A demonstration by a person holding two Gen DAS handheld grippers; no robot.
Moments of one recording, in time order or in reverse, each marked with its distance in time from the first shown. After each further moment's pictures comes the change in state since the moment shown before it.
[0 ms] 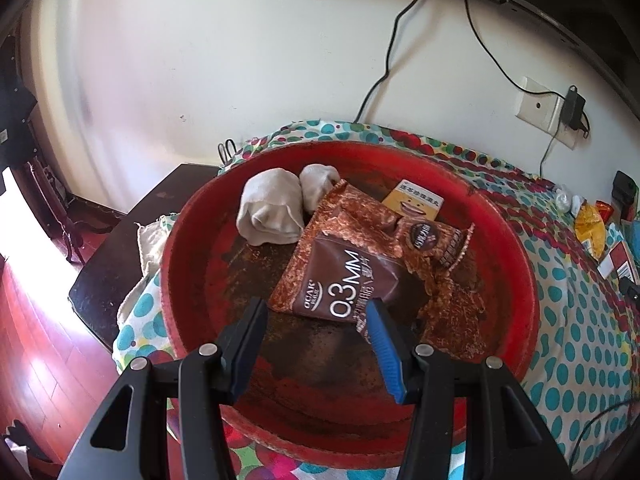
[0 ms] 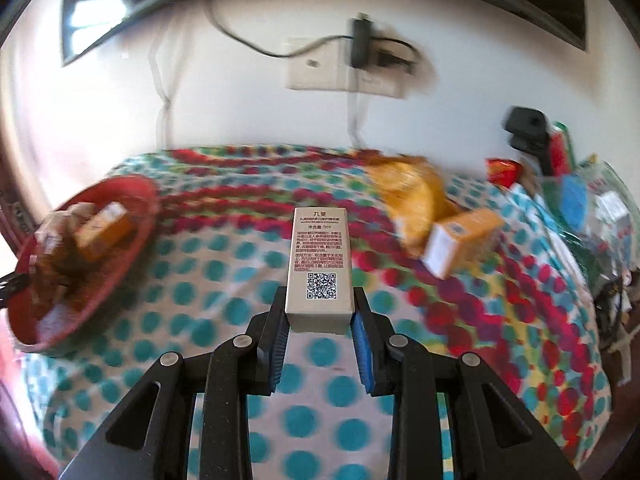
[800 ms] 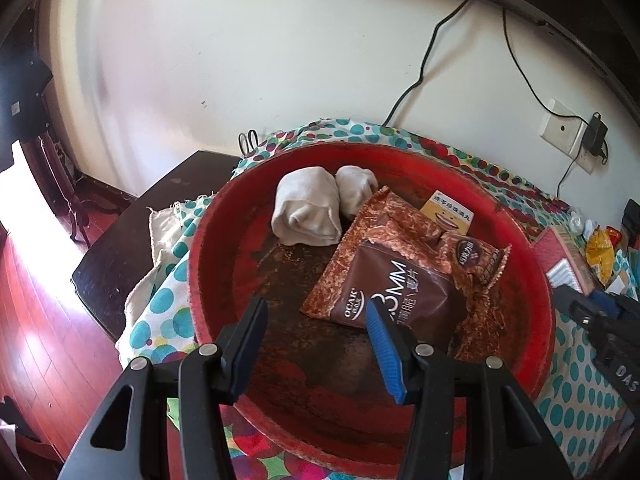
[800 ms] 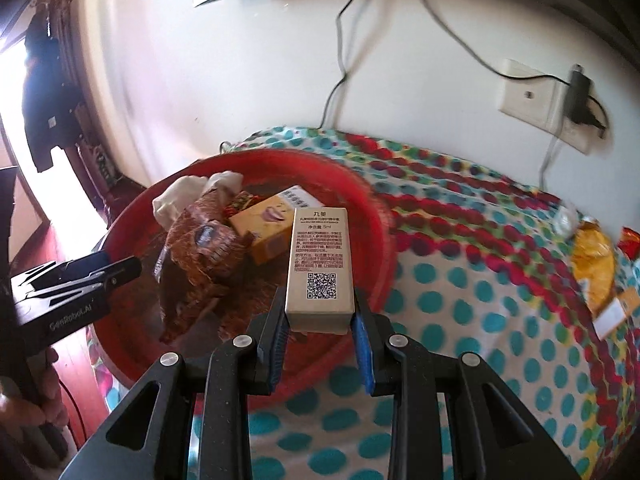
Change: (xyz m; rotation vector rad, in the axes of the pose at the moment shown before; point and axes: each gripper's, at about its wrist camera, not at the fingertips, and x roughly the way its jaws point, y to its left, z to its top) left arm 0.008 0.028 0.005 -0.085 0.017 0.011; right arm 0.021 0.181 0.025 -0.208 0.066 0.285
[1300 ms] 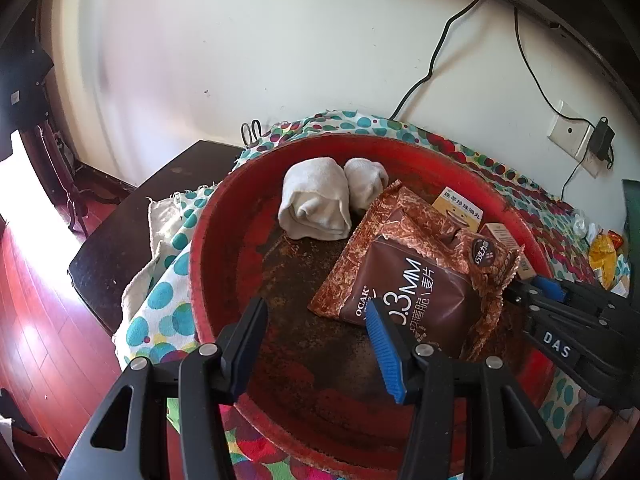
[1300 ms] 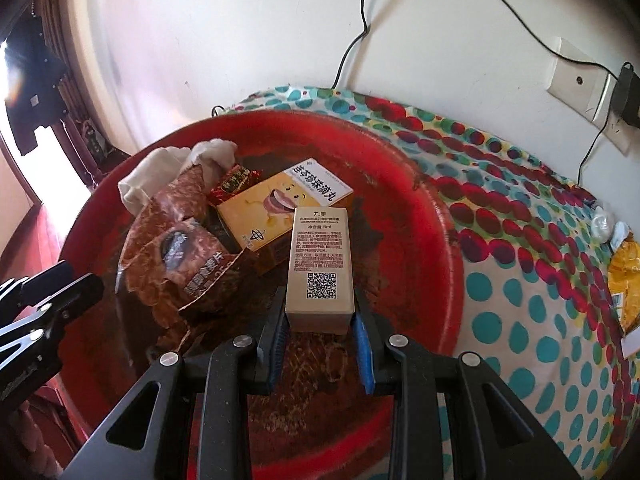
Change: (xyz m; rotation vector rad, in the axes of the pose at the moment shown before) left arm 0.008 0.007 0.000 -0.016 0.023 -0.003; right arm 0.068 0.018 0.014 -0.010 0.127 -0.018
